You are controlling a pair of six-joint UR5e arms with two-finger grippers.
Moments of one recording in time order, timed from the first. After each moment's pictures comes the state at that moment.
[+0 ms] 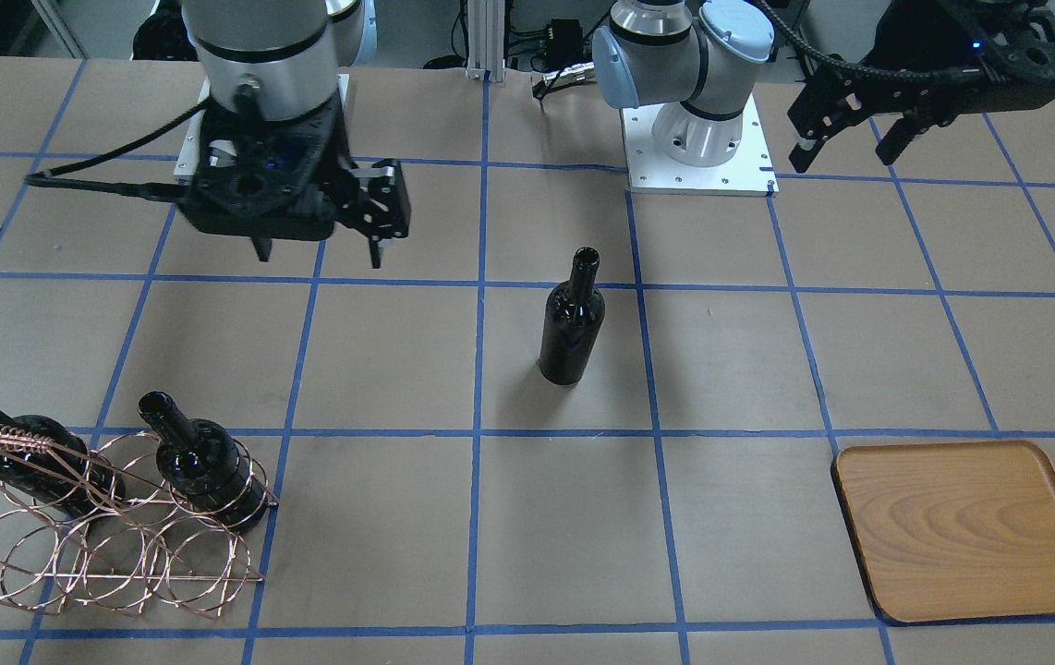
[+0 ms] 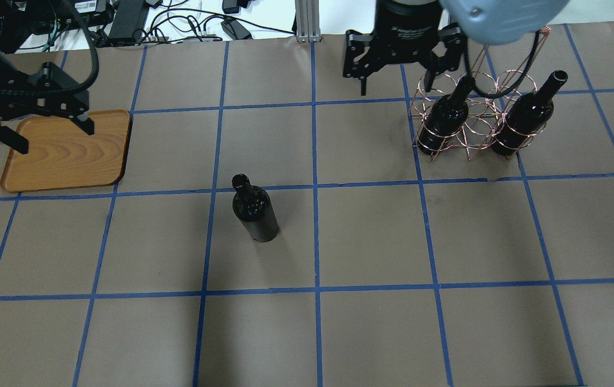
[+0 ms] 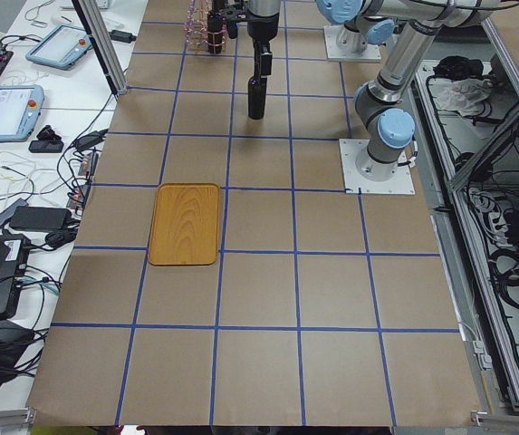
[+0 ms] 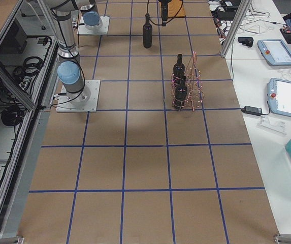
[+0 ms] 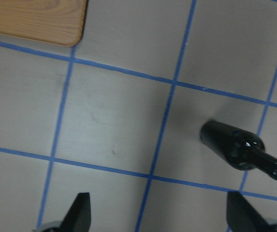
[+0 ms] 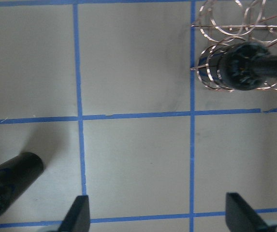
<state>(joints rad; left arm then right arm) -1.40 -1.42 -1.56 -1.73 1.47 -0.07 1.74 -1.40 1.31 -1.50 -1.61 0.21</state>
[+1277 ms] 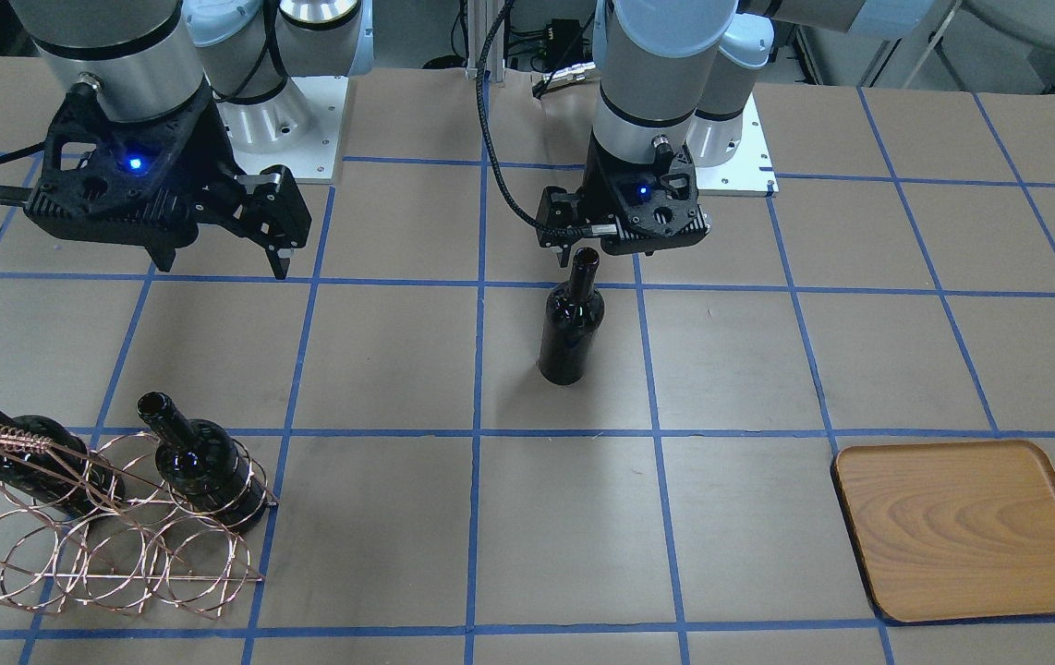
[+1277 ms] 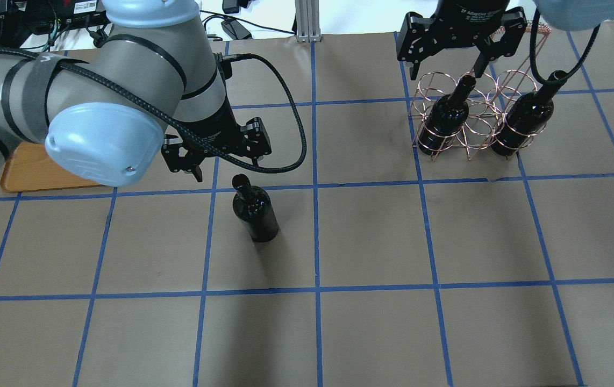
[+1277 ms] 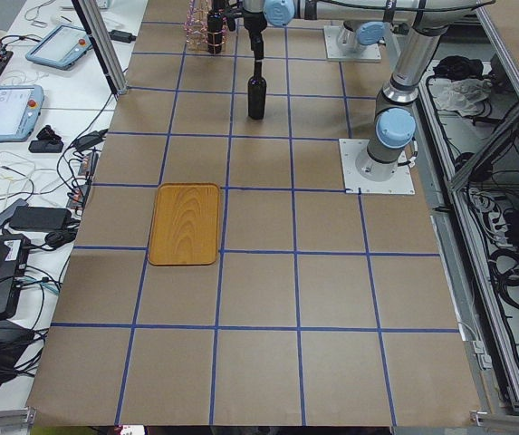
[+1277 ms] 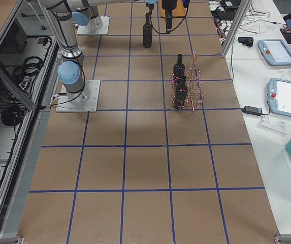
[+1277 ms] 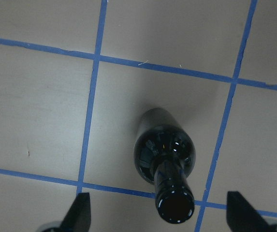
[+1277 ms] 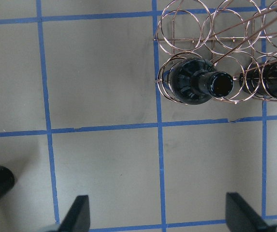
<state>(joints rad) -1.80 -1.63 -1.67 -1.45 1.57 -0.41 1.66 -1.44 1.35 -1.54 -1.61 0.13</state>
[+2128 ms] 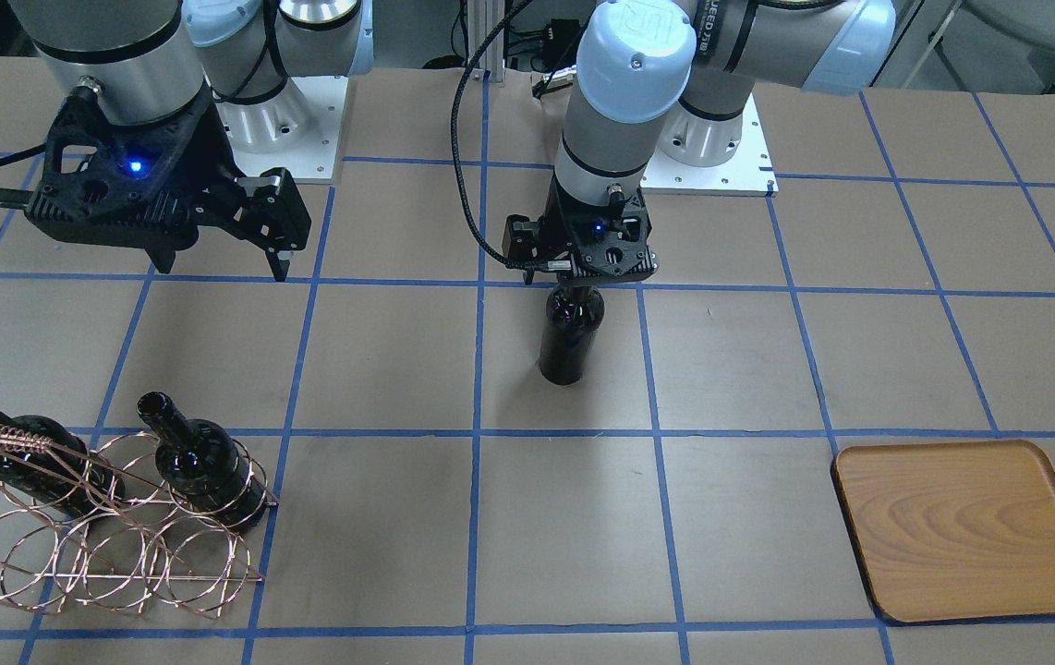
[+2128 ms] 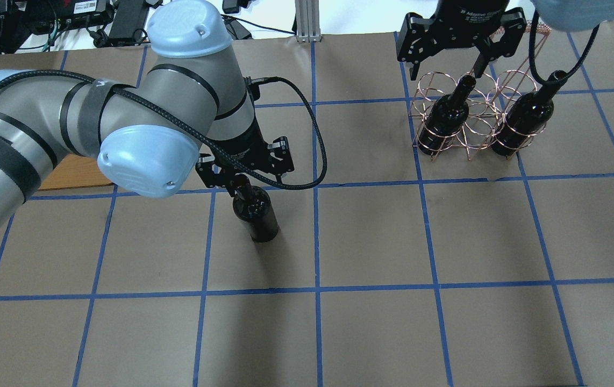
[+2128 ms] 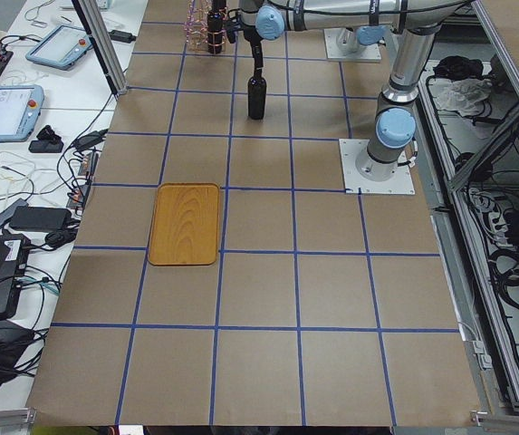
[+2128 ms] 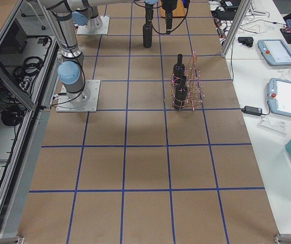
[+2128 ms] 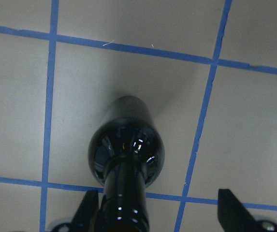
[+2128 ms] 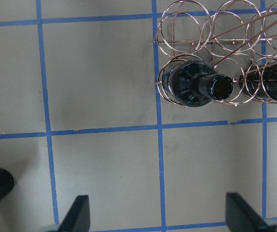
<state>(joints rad) -1.84 -1.67 -1.73 -1.38 1.50 -0.41 1.66 -1.44 1.35 -1.55 -1.61 0.13</state>
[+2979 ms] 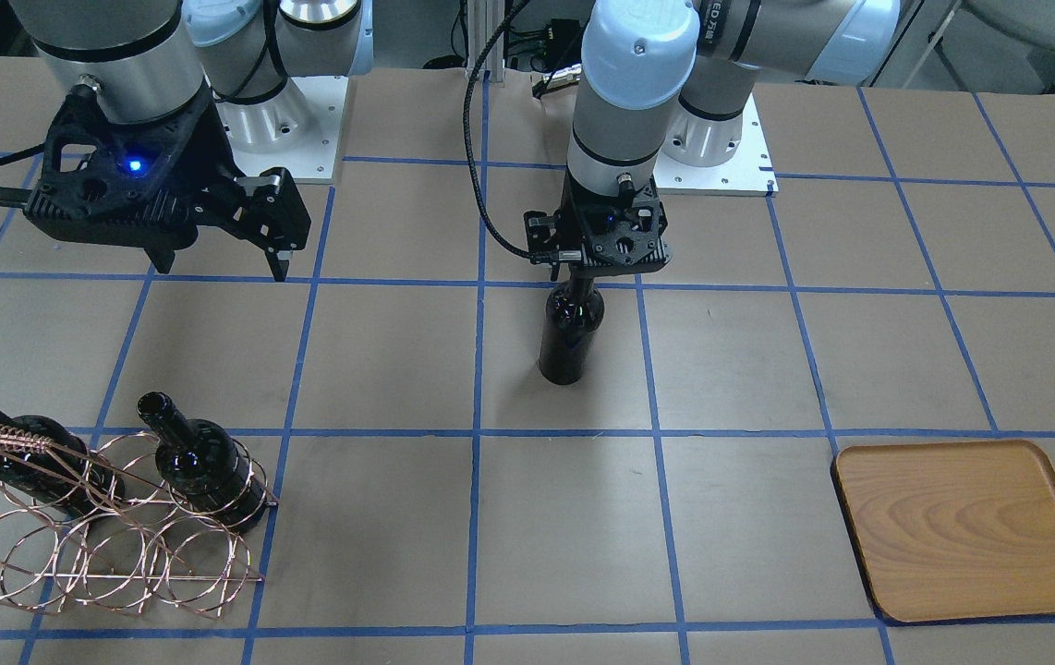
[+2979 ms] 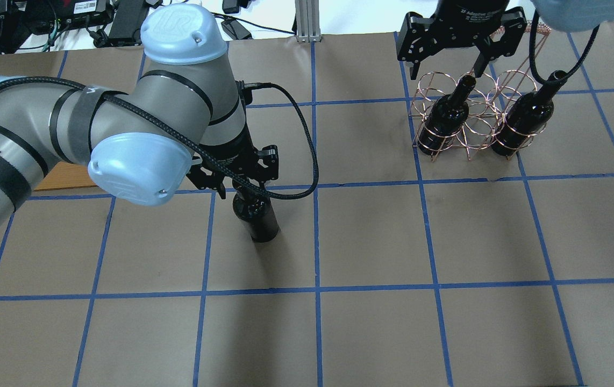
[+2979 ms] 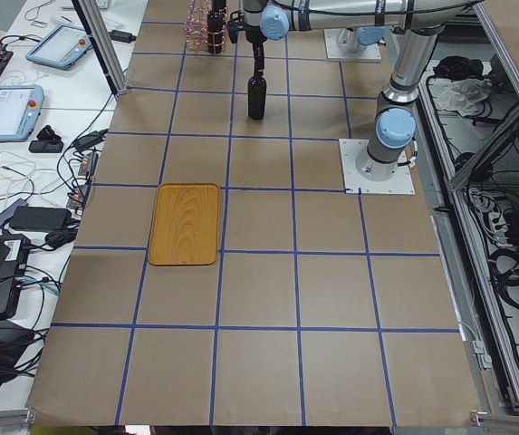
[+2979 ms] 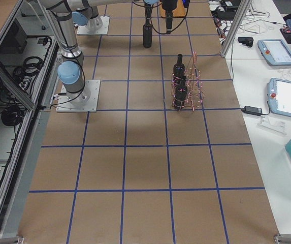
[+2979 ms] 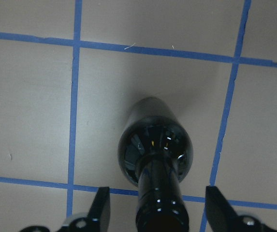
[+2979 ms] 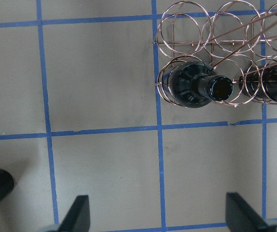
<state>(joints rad) -1.83 -1.66 -1.74 -1.39 1.57 -0.38 1.66 -1.44 1.35 -1.55 -1.61 0.13</state>
